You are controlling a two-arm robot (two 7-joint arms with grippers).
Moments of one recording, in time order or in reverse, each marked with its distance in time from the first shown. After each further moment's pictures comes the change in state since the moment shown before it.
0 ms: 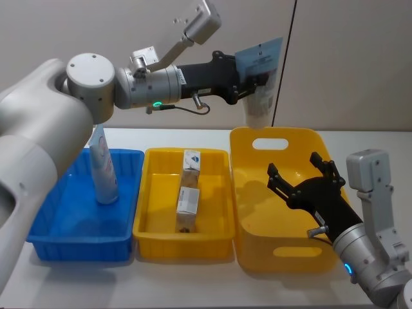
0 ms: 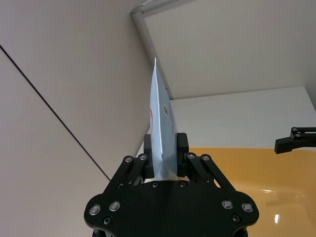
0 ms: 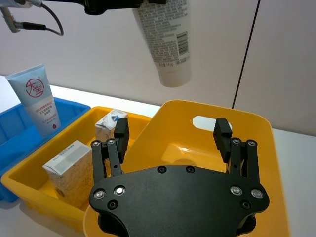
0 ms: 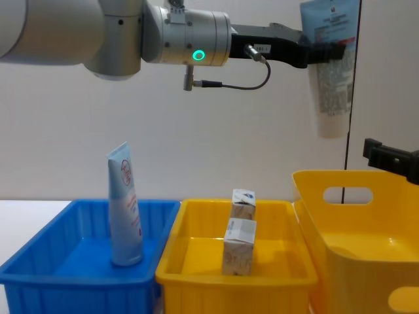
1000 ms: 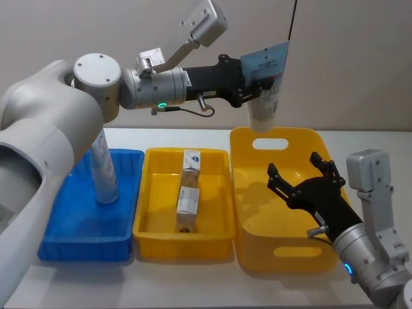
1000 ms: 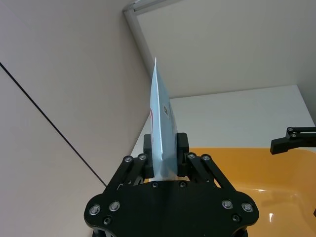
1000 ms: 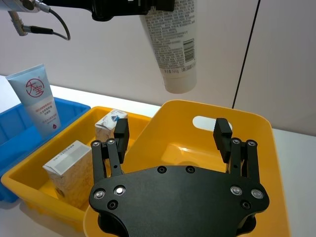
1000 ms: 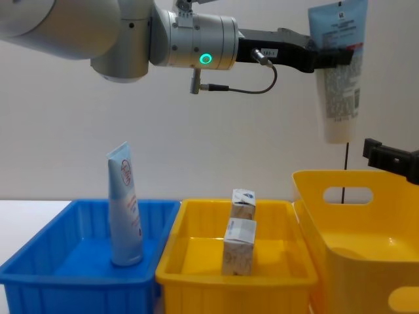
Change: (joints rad) left arm -0.103 -0.095 0.043 0.262 -0.068 -0.106 -0.069; right arm 0.000 0.000 0.000 0.000 0.000 0.000 0.000
